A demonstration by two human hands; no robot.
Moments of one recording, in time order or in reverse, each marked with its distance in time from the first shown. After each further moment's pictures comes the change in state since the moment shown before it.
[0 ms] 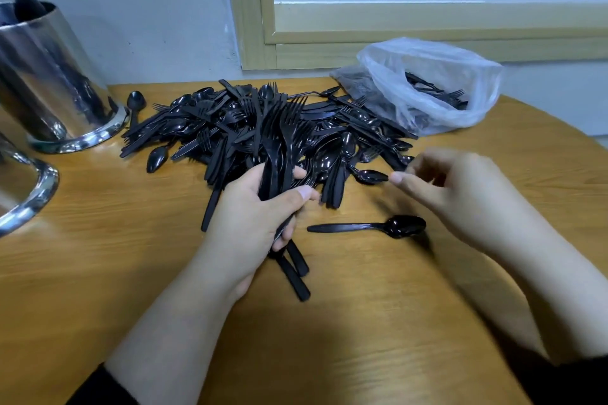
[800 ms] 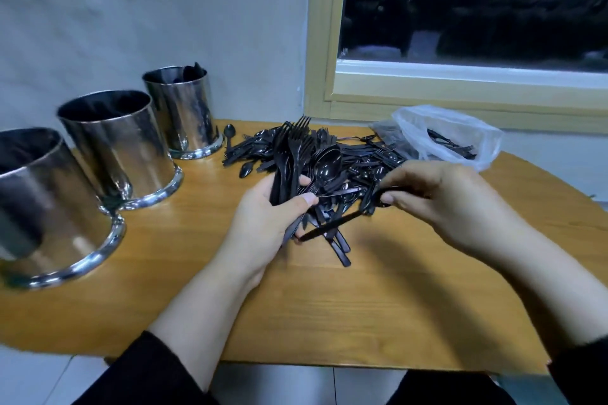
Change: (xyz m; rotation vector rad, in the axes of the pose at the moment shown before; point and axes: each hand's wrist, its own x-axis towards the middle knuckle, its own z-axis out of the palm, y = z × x) left_hand -0.095 0.054 -0.047 -0.013 0.161 0.135; right_hand -0.063 -0.104 -0.043 0.102 -0.108 -0.423
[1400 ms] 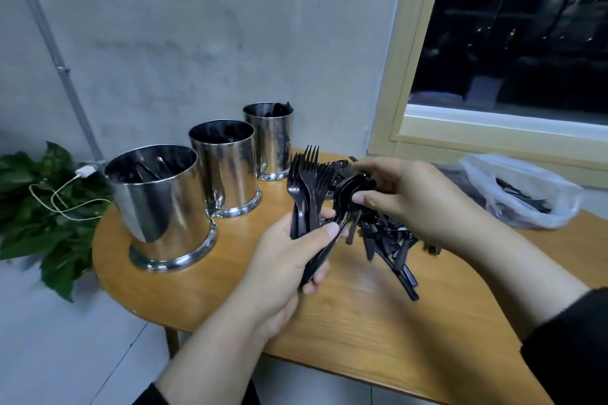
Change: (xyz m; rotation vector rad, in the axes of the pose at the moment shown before) left_hand -0.061 0.030 -0.070 -0.239 0.027 -0.072; right_hand 0.067 -0.115 0.046 -0.025 -0.080 -0.131
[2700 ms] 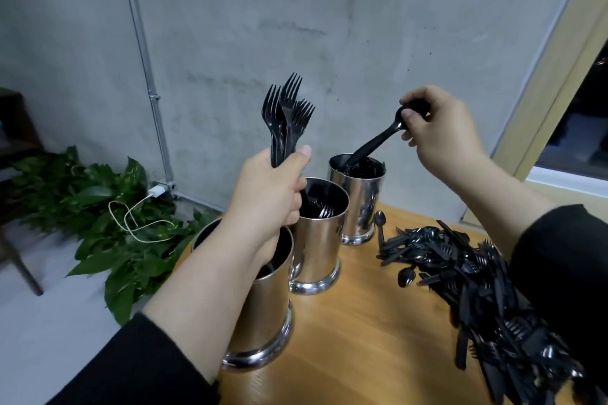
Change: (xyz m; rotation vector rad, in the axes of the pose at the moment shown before) left_hand 0.128 0.157 -0.141 0.132 0.385 0.240; right_hand 0.278 -0.060 0.034 0.317 0.399 -0.066
